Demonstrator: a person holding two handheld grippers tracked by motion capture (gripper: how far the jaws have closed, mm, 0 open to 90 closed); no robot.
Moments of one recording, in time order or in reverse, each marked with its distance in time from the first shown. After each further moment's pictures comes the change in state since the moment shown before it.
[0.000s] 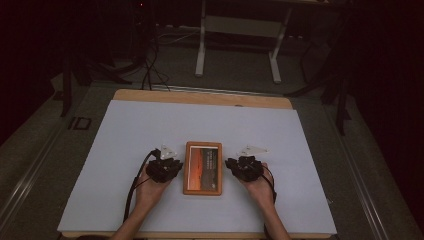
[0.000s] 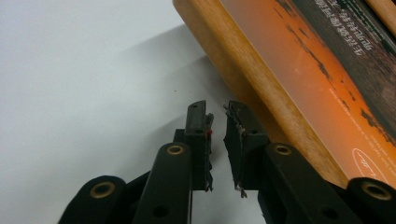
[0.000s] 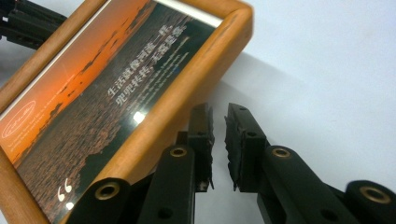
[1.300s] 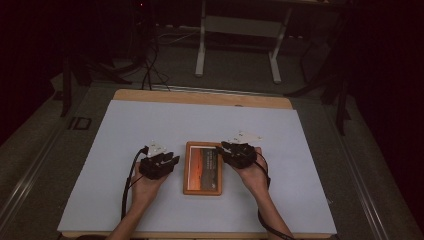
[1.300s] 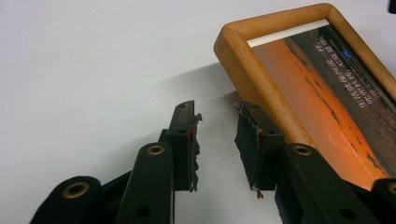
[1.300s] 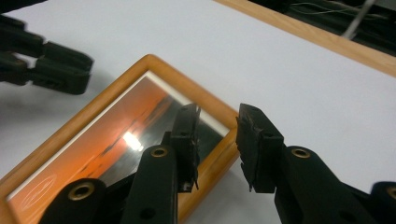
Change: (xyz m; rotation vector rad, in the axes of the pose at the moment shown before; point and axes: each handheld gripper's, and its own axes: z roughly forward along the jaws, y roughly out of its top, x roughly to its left) left arm 0.017 -0.004 -0.010 -0.145 0.001 -0.103; right arm 0.012 0.052 -0.002 -0.100 -0.012 -0.110
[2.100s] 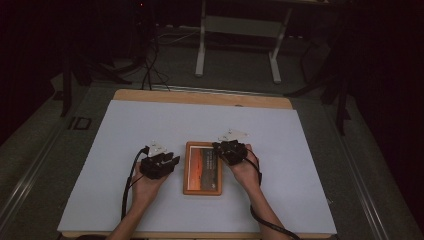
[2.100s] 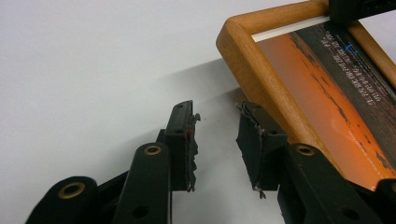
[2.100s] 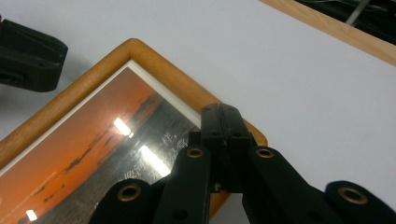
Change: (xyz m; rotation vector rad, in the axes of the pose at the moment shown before) left arm 0.002 -0.002 0.004 0.011 0.000 -0.003; right arm 0.002 0.001 0.036 0.061 -0.023 -0.042
